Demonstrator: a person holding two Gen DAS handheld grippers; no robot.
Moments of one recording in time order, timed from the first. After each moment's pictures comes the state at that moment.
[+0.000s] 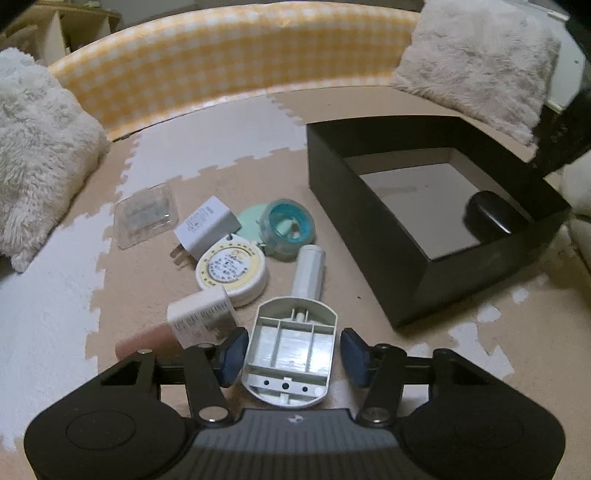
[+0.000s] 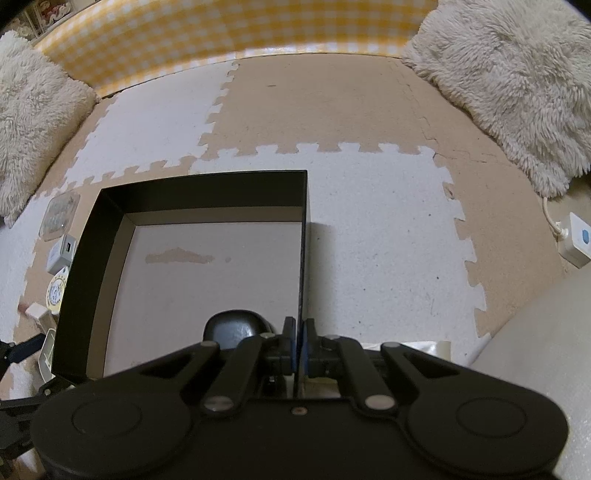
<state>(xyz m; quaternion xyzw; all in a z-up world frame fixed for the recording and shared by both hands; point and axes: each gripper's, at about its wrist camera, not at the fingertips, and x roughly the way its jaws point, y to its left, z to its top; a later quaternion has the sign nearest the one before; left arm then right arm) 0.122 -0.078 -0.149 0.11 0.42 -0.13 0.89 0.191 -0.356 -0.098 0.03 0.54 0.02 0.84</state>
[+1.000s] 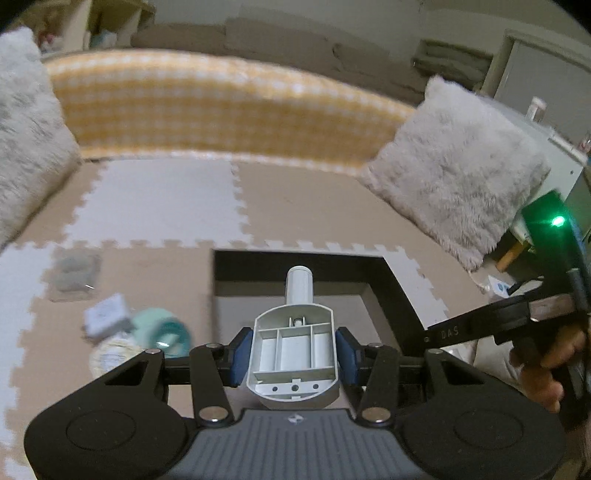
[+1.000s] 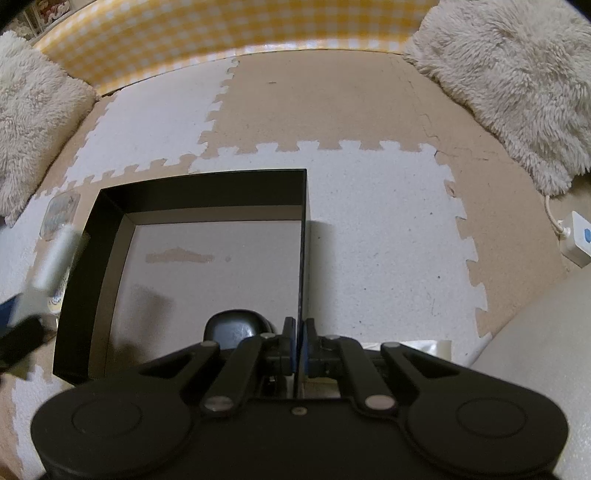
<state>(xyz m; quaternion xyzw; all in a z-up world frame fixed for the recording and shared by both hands) 0.145 -0.155 -0.076 -0.06 0.39 -0.16 0.91 0.194 -0.355 -0.099 0.04 0.55 0.03 0.84</state>
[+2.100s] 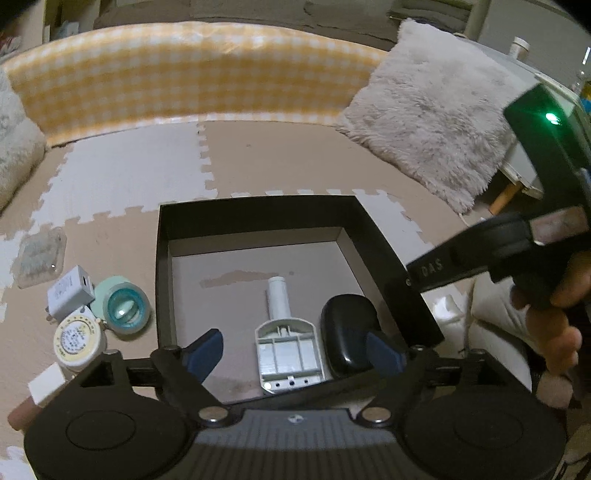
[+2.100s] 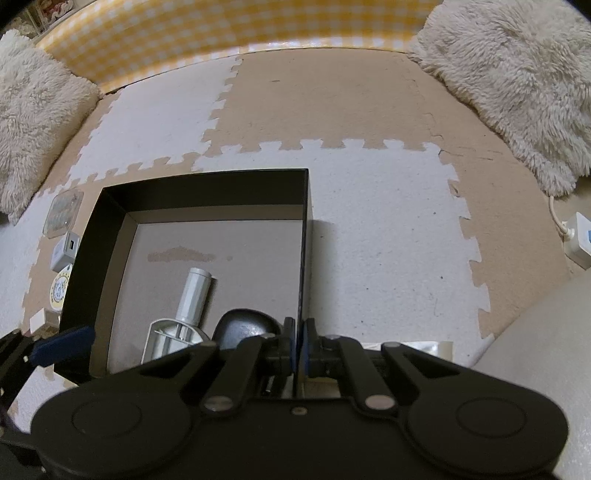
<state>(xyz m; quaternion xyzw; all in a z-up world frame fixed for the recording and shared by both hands) 0.132 -0.185 -0.093 0.00 0.43 -0.19 0.88 0.194 -0.358 -0.100 0.04 0.55 0.03 0.83</state>
